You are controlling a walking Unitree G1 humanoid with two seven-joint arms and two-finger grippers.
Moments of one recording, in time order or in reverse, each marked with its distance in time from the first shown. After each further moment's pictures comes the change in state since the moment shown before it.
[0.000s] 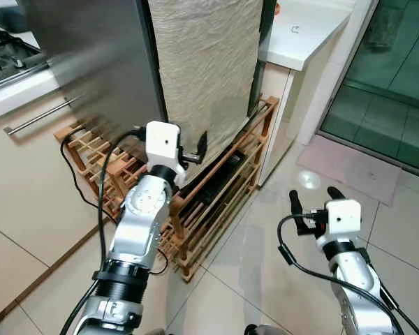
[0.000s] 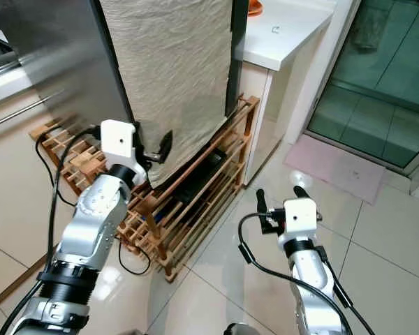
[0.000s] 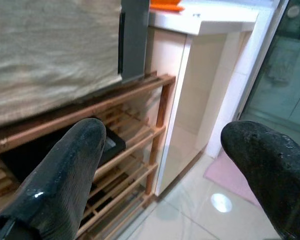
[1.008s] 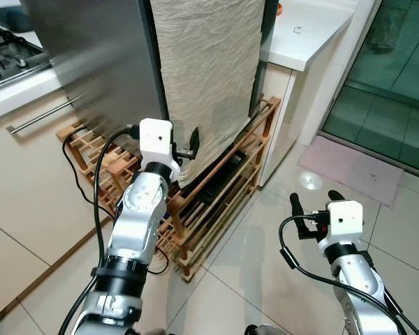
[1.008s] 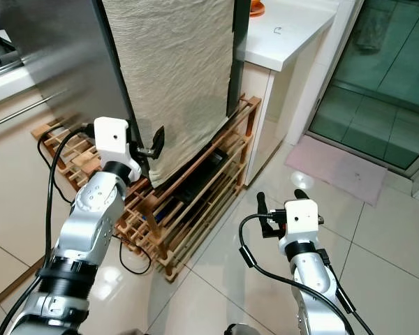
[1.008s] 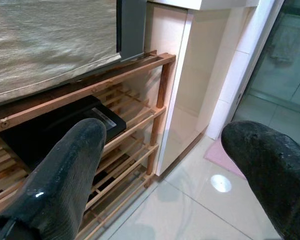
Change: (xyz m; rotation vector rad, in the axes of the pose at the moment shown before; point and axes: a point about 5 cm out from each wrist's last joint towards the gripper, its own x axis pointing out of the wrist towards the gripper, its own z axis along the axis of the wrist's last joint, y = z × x) left arm 0.007 0.009 0.008 0.008 -0.015 0.056; right arm -0.010 -0.001 -0.007 0.011 0.089 -0.006
